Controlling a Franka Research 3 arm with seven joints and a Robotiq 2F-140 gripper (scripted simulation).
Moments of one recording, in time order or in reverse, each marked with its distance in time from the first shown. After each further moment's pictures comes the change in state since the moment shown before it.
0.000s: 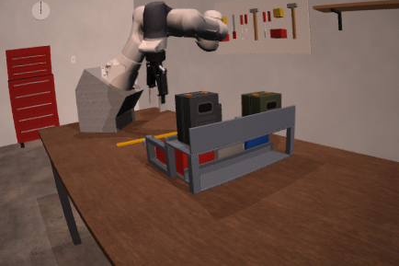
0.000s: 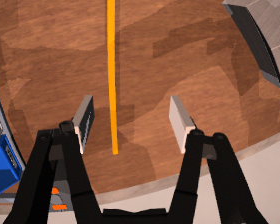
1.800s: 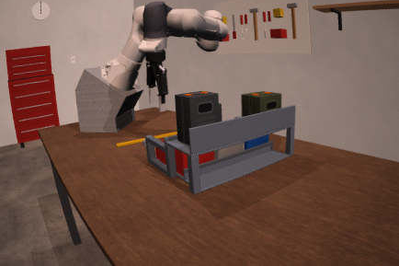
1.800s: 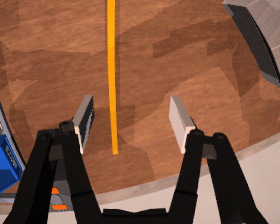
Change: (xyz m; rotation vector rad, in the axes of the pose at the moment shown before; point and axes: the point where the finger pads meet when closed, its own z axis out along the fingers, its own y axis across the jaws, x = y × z) arm 0.000 0.000 0.000 0.000 0.000 0.000
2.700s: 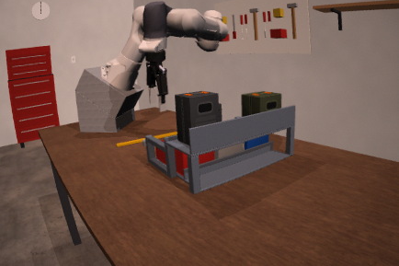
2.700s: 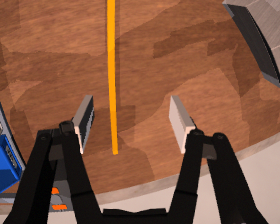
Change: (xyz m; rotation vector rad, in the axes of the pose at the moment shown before) arm 0.000 0.000 0.000 0.000 0.000 0.000
